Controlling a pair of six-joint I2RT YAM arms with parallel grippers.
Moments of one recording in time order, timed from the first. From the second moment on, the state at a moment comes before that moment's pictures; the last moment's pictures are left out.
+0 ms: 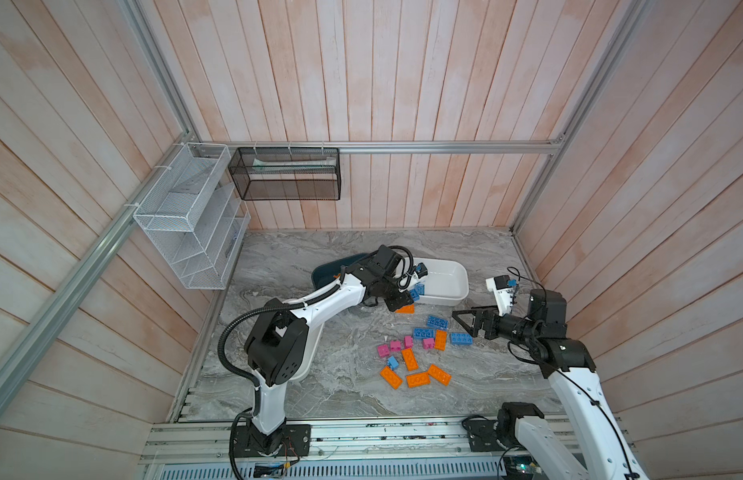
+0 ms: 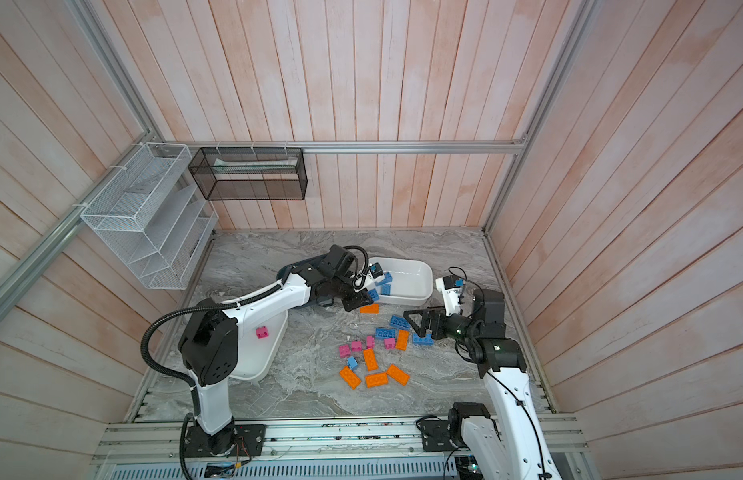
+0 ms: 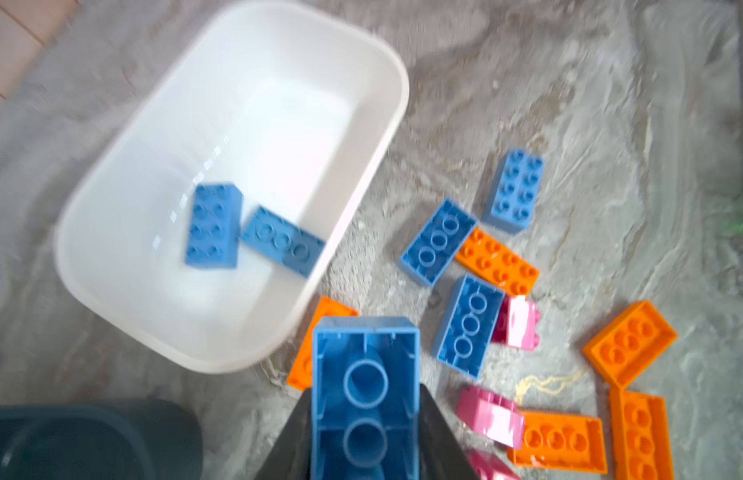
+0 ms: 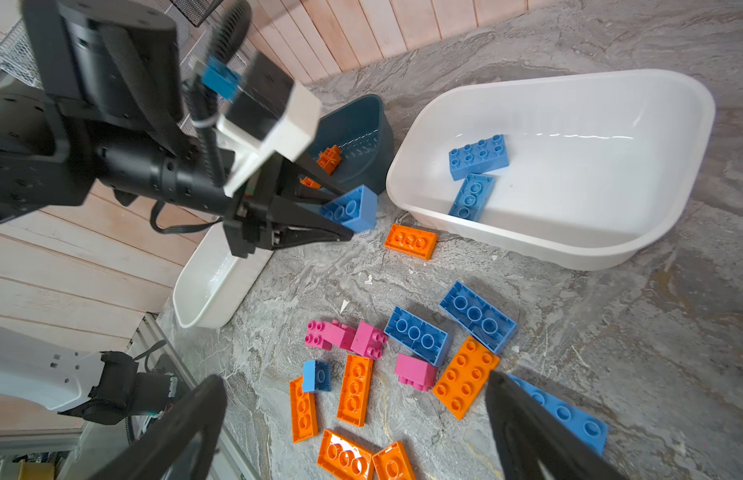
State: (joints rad) left arm -0.72 1.94 1.62 -0.53 0.36 0.41; right arm -0.01 0.78 0.72 -0.59 -0.76 0.17
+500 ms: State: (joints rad) left arm -0.73 2.34 2.07 -0.49 0.38 0.35; right arm -0.01 0.78 0.74 -0.56 -0.74 0.18
